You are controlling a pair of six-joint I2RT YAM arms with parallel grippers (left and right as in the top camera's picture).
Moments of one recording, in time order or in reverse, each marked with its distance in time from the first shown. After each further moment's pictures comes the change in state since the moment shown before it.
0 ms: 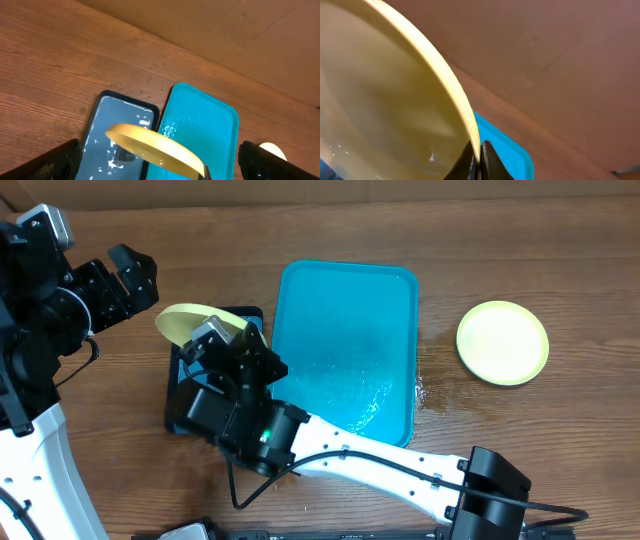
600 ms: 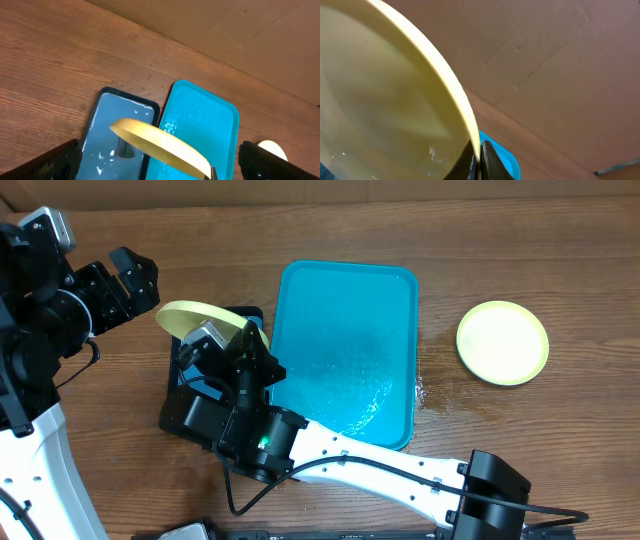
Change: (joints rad) left arm 0.000 0.000 0.000 -0.016 0.000 0.000; right arm 0.019 -0.003 0.000 0.035 0.071 -0.052
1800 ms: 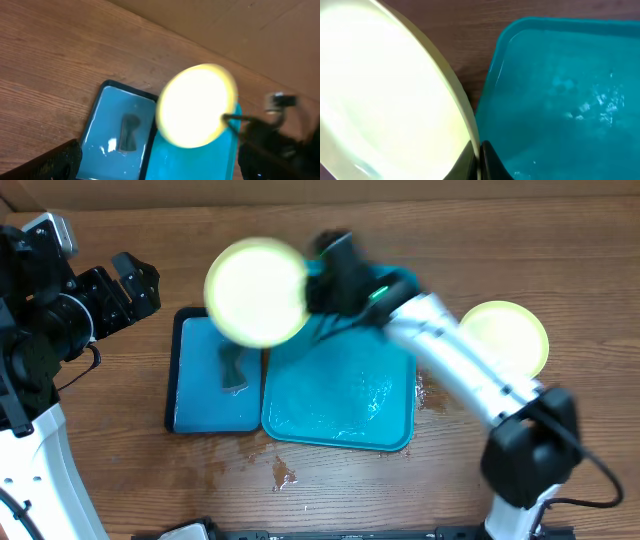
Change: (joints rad) left arm 0.000 0.000 0.000 -0.033 -0.007 0.000; right arm -0.719 -0.026 0.000 -0.185 -1.442 0.529
